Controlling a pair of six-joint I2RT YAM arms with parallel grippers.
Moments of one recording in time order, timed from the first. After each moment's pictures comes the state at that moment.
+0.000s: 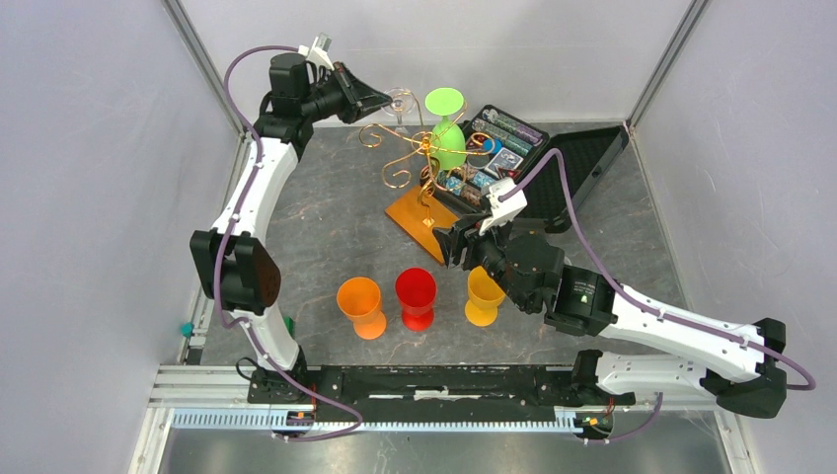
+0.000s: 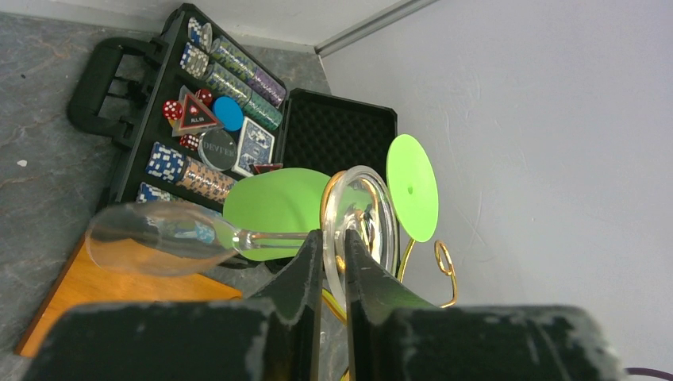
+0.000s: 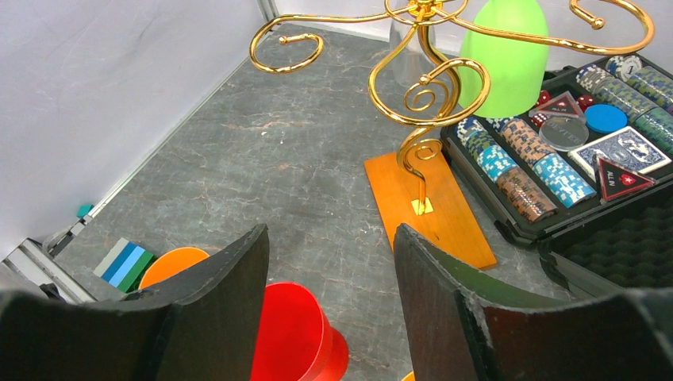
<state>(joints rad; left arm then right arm) -0.15 1.81 1.81 -0.24 0.69 -0.81 1.20 1.02 1.03 -0.13 0.63 0.26</state>
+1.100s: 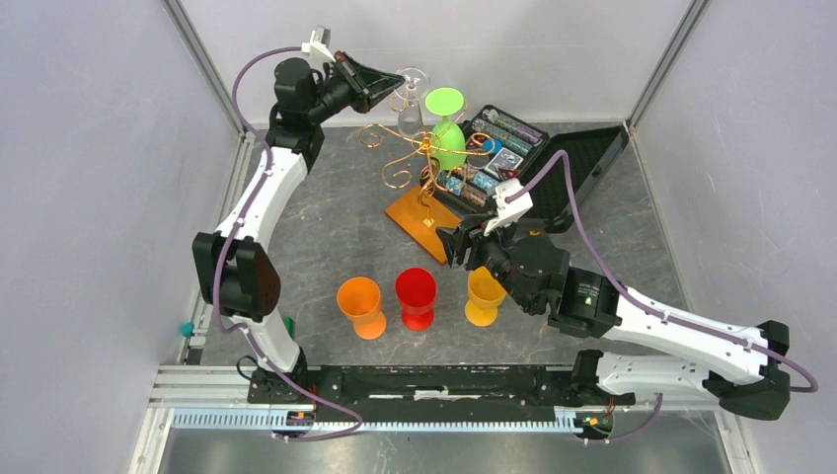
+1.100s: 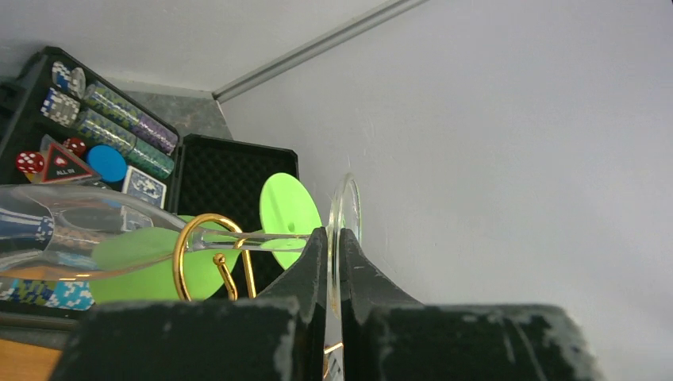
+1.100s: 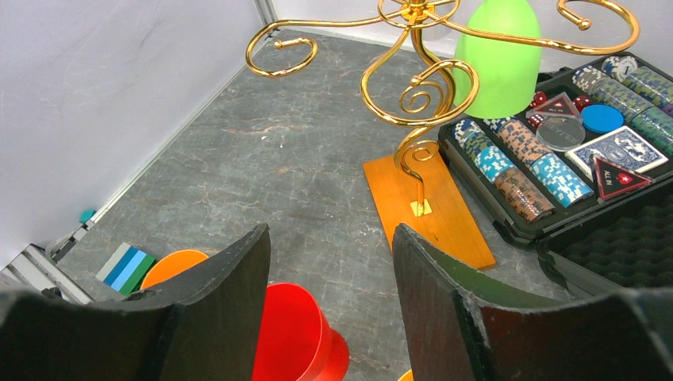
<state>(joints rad) -0.20 1.76 1.70 0.16 0.65 -1.13 1.20 0.99 1.02 -0.12 0.64 0.26</state>
